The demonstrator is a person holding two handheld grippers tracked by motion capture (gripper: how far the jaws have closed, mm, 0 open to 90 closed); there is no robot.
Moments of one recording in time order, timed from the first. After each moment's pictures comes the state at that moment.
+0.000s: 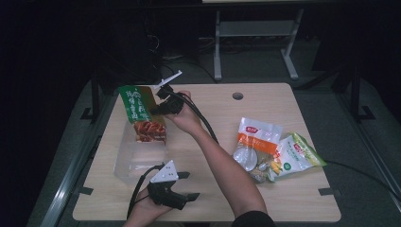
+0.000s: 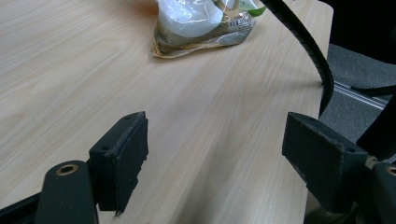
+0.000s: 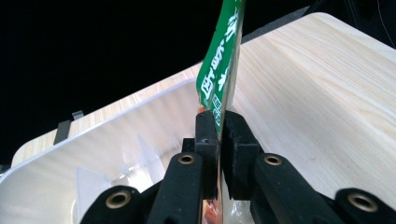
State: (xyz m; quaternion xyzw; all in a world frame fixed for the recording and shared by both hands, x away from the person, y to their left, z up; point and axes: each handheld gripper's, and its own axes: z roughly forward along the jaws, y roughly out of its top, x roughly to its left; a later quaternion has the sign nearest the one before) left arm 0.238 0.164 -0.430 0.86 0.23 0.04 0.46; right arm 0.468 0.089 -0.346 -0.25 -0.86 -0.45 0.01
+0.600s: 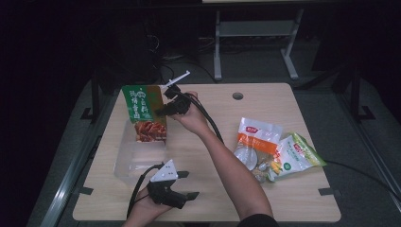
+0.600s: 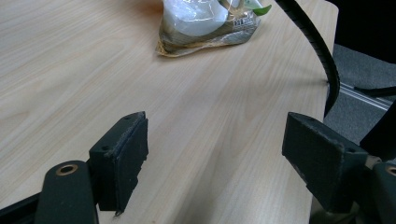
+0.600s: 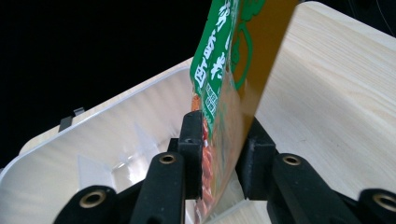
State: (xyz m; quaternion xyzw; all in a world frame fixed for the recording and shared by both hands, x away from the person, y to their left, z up) left arm 0.240 0.165 -0.430 0.86 0.23 0.05 0.46; right arm 0.469 0.068 -0.349 -0.27 -0.85 -0.45 0.02
